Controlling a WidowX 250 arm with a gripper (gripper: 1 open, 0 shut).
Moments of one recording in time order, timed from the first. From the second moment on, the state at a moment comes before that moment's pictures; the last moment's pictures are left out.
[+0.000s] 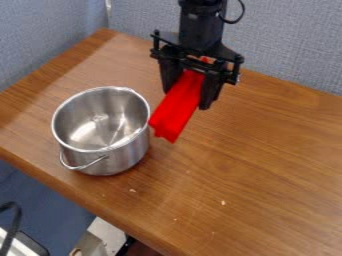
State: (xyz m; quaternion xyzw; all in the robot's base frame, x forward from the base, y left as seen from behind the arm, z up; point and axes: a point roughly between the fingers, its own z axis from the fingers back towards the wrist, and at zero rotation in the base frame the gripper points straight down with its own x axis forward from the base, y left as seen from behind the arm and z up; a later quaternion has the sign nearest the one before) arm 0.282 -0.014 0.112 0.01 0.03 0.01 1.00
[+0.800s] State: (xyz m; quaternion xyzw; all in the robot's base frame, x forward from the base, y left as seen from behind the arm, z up) arm 0.333 -0.002 0.084 0.00 0.01 0.16 0.99
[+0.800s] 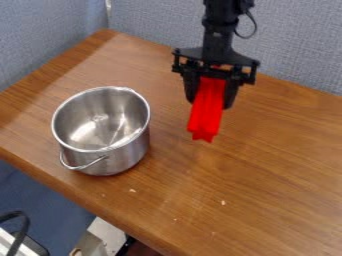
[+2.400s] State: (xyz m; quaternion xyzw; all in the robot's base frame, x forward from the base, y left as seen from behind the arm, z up) arm 0.323 0.062 0.119 -0.02 0.00 0.27 0.96
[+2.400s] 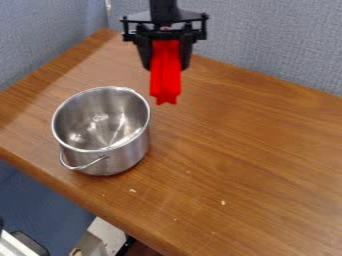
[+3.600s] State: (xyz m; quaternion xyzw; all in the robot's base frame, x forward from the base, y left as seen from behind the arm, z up) arm 0.284 0.101 0.093 0.03 -0.01 0.30 0.95
